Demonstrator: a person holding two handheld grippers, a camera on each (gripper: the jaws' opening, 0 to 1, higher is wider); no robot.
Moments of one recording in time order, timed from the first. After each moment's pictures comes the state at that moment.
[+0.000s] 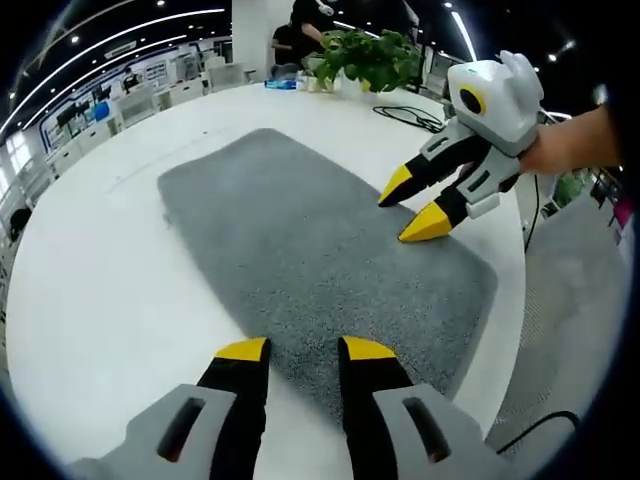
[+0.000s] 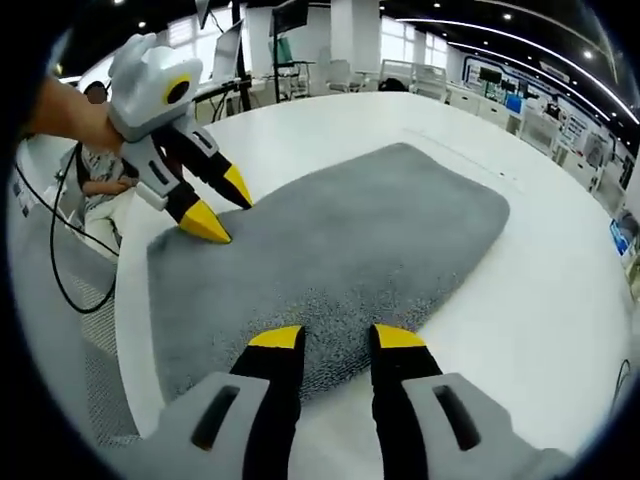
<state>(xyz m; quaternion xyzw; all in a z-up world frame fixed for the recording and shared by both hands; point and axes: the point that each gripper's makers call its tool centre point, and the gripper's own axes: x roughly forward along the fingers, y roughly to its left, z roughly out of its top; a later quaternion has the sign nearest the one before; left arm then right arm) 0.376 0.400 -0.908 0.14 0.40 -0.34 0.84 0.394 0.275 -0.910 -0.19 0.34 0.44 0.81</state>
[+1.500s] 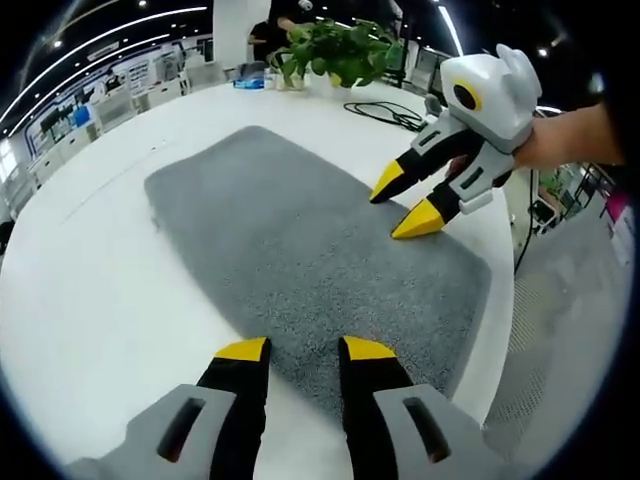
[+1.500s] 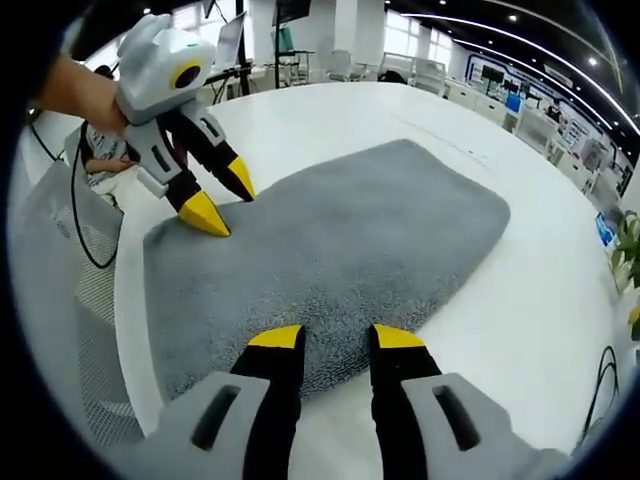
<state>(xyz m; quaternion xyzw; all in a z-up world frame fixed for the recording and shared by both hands) 0.373 0.314 -0.910 0.15 0.41 -0.37 0.82 0.396 0.186 -0.914 -0.21 0.35 0.43 0.80</state>
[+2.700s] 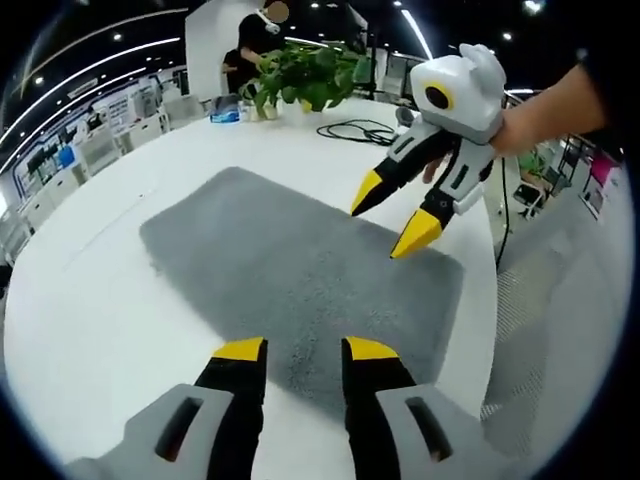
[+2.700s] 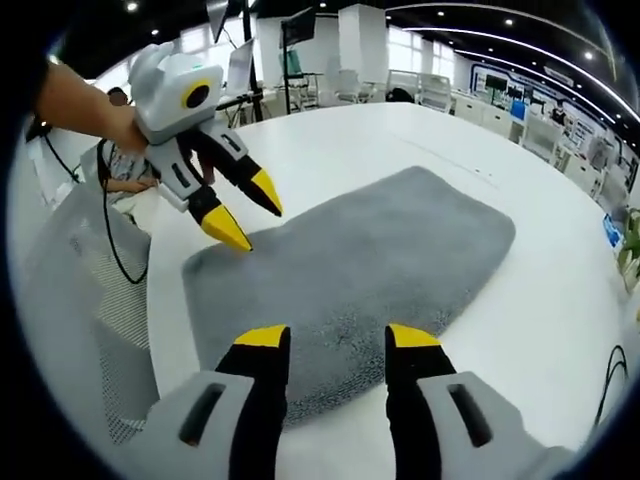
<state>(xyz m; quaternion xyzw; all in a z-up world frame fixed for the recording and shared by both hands) 0.365 0.303 -0.880 0.19 0.34 -0.43 0.82 0.363 0.204 -0.874 -0.18 0.33 0.47 0.80</state>
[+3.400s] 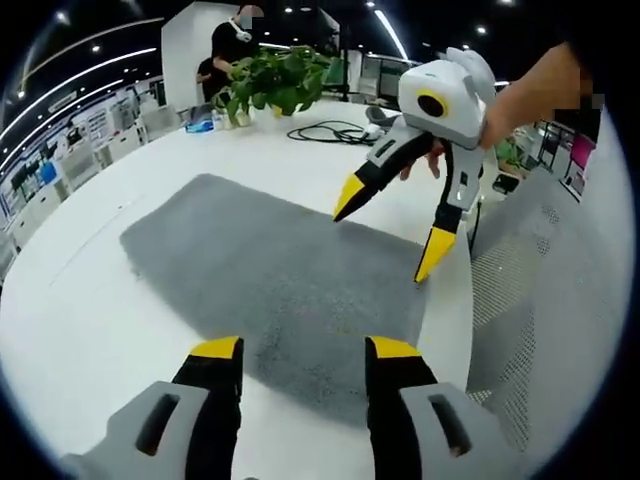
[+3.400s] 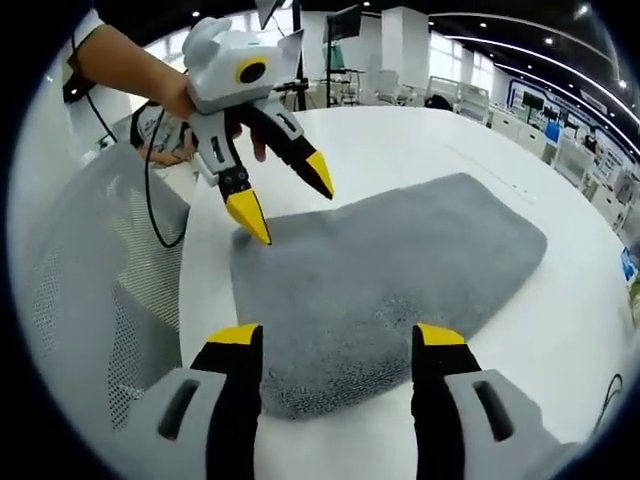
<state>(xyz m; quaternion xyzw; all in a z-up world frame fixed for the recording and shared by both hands) 0.341 0.299 -0.878 0.18 0.32 -0.47 0.80 0.326 0.204 -0.892 -0.22 0.31 0.53 0.75</state>
